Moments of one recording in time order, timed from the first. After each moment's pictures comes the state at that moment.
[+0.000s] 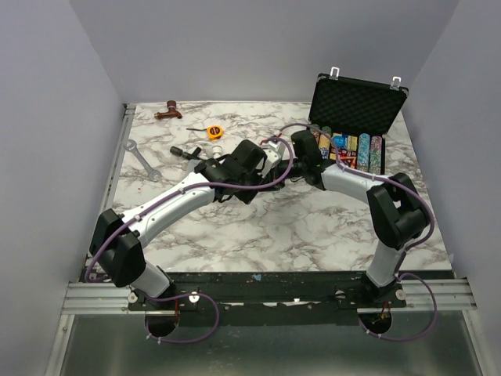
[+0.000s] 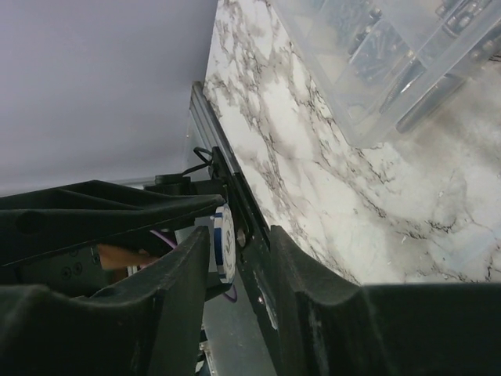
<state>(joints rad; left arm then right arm) -0.79 1.51 1.30 -0.72 -0.07 0.02 0.53 1.81 1.12 0.10 -0.91 0.77</state>
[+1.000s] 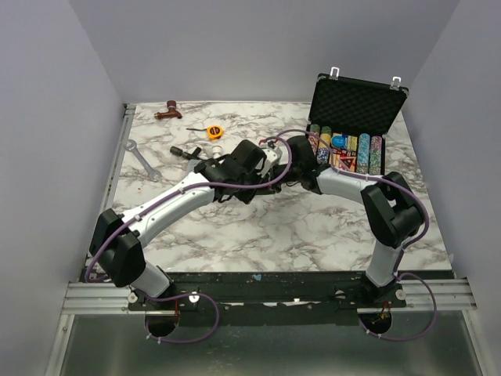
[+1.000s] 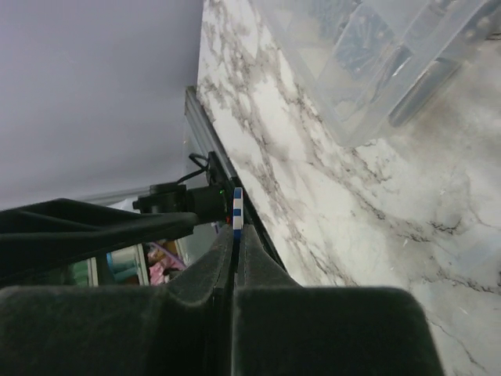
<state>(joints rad) -0.79 1.52 1.30 -0.73 -0.07 -0.01 0.56 1.83 1.10 0.16 -0.89 0.84</state>
